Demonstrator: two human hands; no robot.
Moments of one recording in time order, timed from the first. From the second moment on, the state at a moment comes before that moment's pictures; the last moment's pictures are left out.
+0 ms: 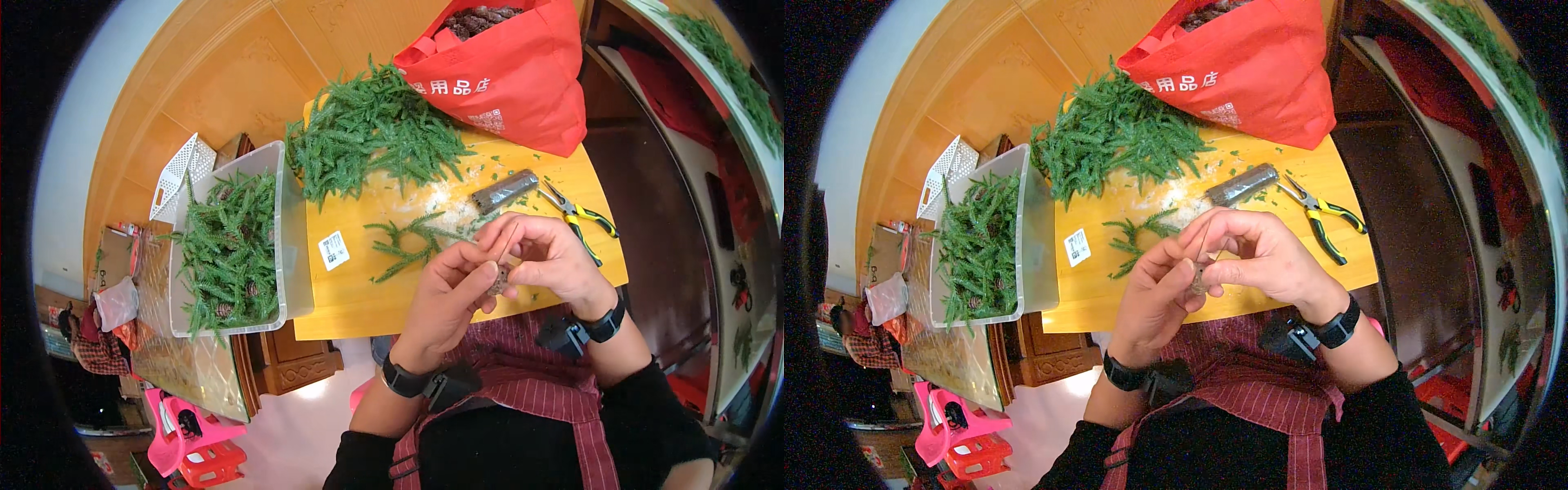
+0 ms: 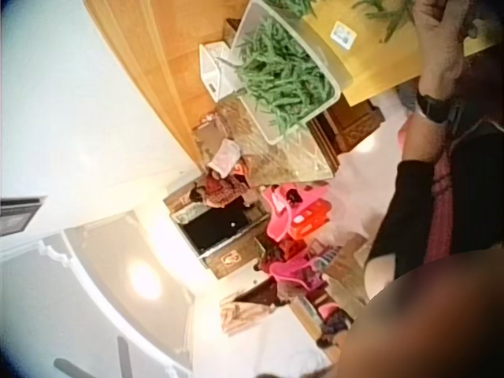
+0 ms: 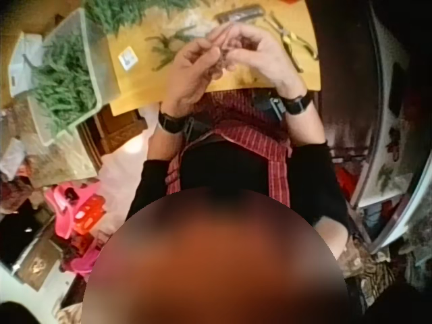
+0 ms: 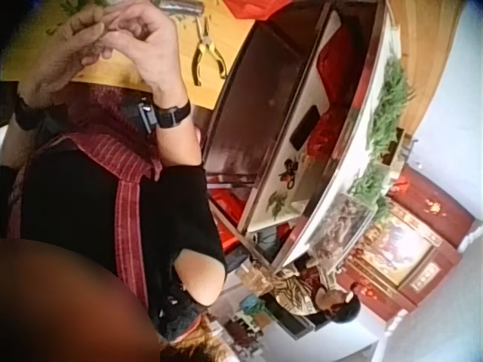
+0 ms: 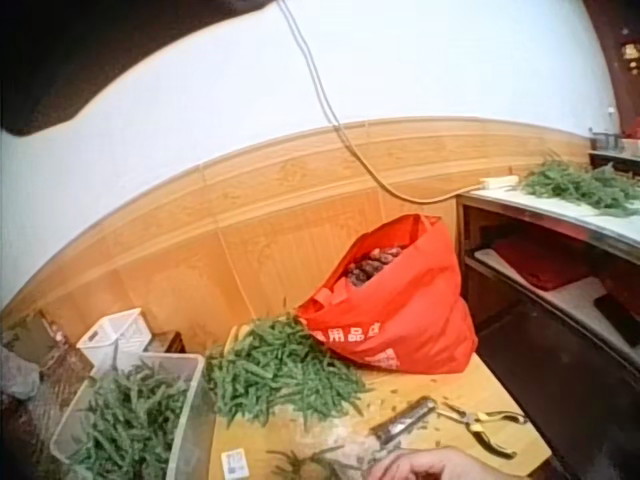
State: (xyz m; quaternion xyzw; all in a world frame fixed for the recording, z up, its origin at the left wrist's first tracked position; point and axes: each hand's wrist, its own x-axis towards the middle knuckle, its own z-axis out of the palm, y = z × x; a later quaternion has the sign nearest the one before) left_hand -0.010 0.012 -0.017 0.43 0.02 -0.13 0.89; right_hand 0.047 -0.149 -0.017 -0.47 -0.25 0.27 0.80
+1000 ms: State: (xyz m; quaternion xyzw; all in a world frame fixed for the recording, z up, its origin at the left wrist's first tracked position) left_hand -0.018 0.021 -0.019 0.48 -0.10 -0.04 0.87; right_hand 0.037 -0.146 -0.010 -0.48 -0.25 0.24 0.80
